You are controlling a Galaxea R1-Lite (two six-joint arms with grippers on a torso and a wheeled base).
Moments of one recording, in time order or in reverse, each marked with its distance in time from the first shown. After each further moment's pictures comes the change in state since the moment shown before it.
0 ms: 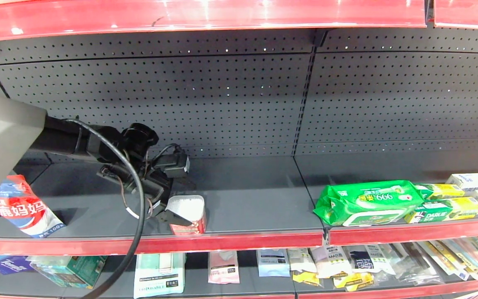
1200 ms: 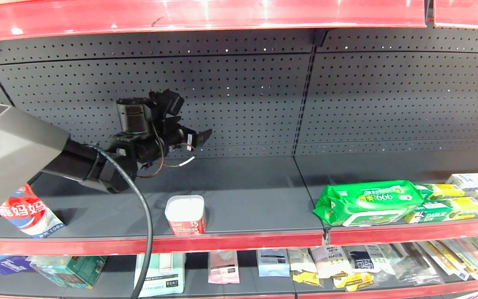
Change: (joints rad) left arm -0.101 -0.021 0.252 -1.326 0.644 -1.077; right arm 0.007 0.007 -0.005 -0.003 0.011 0.005
